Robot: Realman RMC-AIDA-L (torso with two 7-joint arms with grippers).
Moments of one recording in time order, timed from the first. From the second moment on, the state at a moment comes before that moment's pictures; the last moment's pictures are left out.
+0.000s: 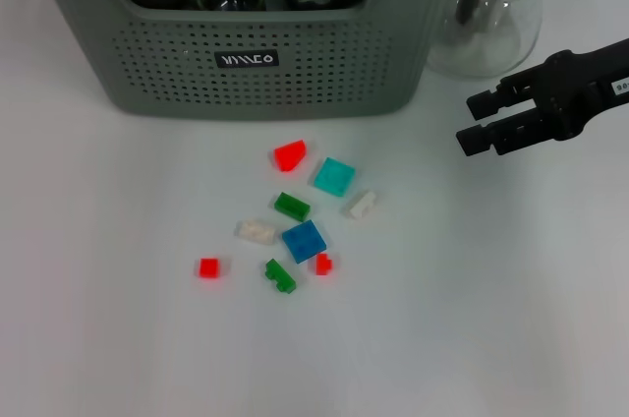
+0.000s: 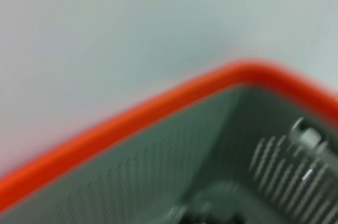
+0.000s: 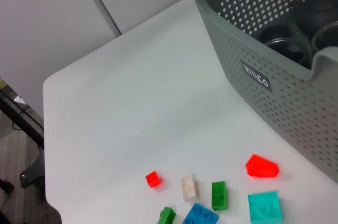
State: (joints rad) left arm -0.97 -2.05 0.87 1.07 2.61 1.26 -2.42; right arm 0.75 1.98 -0.81 -0.88 -2.26 -1.80 1.92
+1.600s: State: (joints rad) left arm -0.52 -2.18 1.52 1.43 2.72 1.69 -2.14; right arm 0.74 1.99 -0.80 -0.87 -2.26 -1.77 1.90
